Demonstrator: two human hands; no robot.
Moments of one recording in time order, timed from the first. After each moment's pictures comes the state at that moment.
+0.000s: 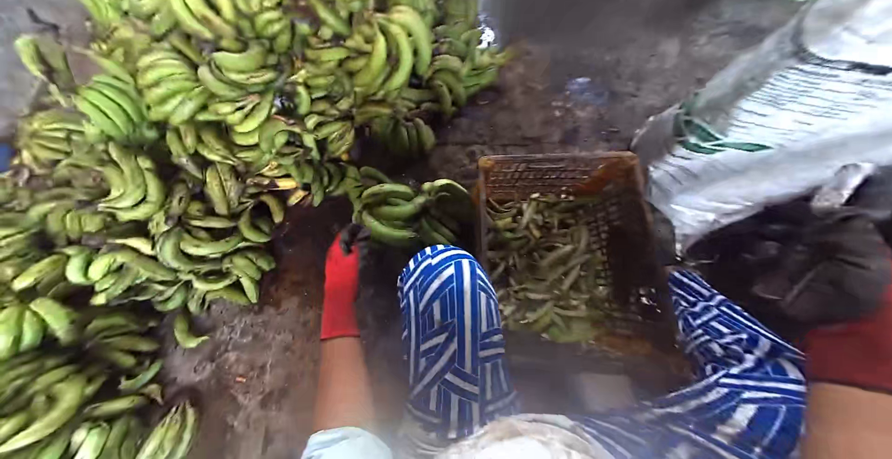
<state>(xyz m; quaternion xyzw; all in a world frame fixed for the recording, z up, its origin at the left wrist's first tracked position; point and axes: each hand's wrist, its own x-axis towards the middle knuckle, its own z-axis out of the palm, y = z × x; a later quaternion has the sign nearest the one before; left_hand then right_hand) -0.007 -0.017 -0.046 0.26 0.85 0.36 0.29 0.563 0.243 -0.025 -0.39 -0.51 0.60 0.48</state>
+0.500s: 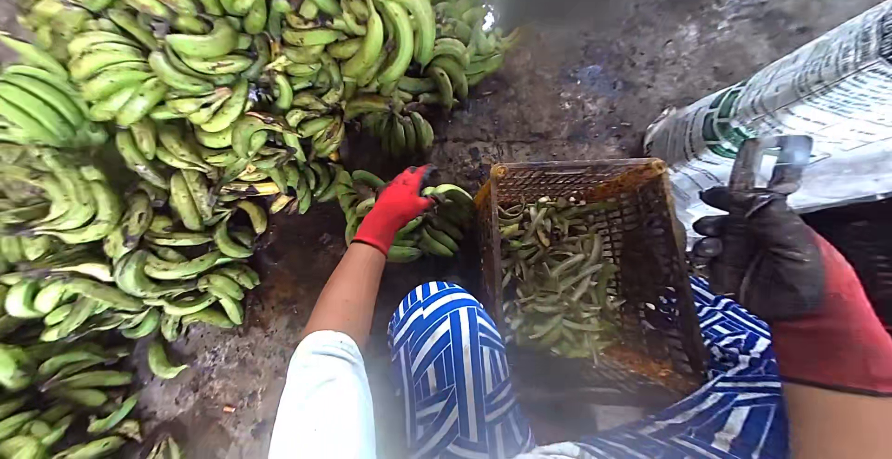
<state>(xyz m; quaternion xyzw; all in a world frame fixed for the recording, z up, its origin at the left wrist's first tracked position) -0.030 0.174 -0.056 0.60 0.72 0.11 0.32 0.427 0.243 0.004 -0.46 -0.46 0.65 0.39</state>
